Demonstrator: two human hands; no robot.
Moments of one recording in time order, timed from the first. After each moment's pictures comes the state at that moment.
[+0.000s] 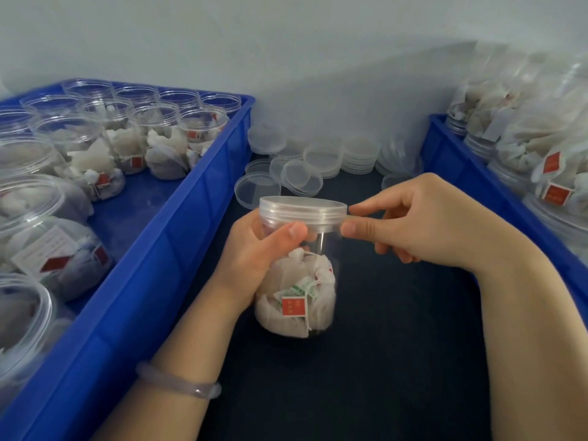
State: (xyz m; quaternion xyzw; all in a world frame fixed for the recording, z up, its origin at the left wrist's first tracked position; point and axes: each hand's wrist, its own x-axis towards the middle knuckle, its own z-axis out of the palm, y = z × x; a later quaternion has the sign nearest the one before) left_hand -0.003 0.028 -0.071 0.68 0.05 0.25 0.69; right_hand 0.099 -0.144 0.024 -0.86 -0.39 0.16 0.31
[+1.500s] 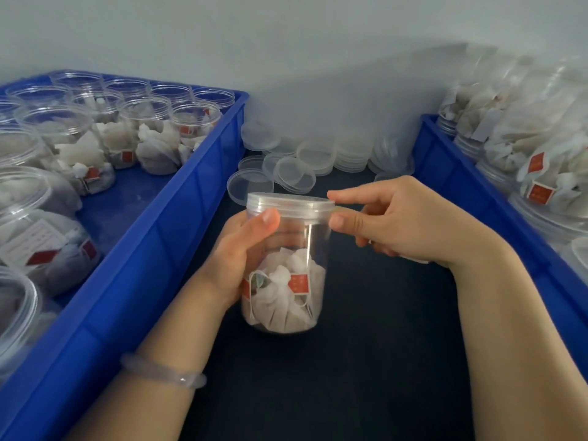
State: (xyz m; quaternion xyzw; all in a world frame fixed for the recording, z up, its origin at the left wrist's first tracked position) left_hand -0.005 0.031 -0.070 0.60 0.02 0.16 0.78; right_hand 0.105 -0.139 0.016 -0.82 -0.43 0.18 0.34
